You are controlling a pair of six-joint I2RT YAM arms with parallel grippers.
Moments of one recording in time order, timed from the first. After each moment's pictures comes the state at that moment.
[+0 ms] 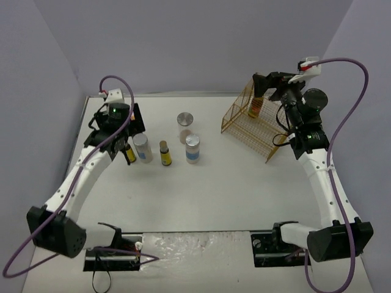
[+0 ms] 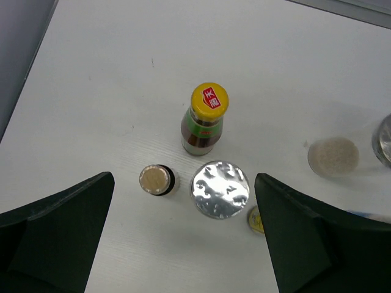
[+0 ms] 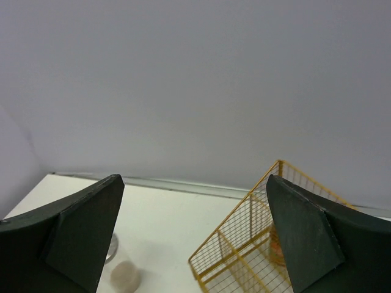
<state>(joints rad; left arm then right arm) -0.29 1.28 1.23 -0.54 -0.43 -0.36 0.10 1.20 1.23 0.16 -0.17 0.21</state>
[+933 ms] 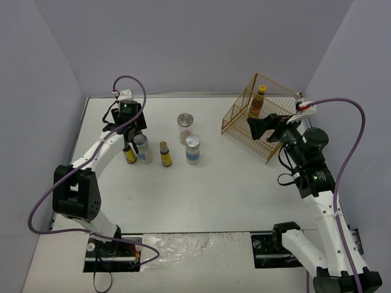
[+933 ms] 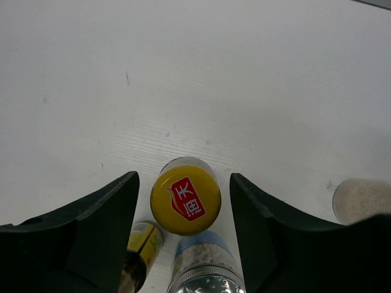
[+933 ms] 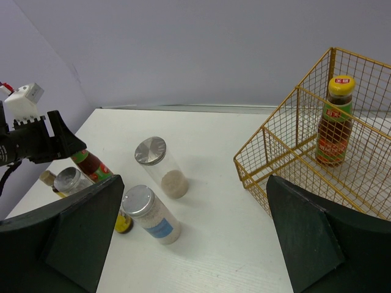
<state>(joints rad) -0.21 1.60 1.23 -0.25 -0.35 -0.32 0.15 0.83 0.91 -0.06 -0.25 0.32</state>
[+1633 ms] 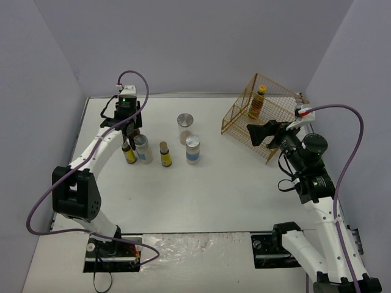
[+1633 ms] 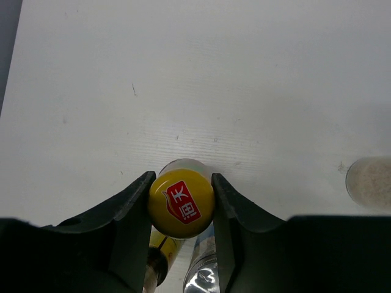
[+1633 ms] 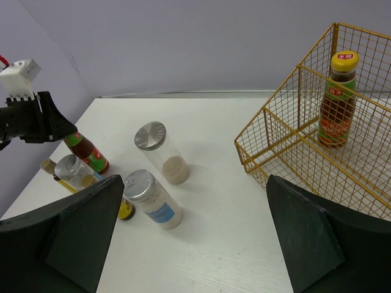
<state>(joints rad) -0.21 1.60 1.30 -0.32 -0.32 -0.17 0.15 0.77 0.86 -0.09 -0.26 0.33</state>
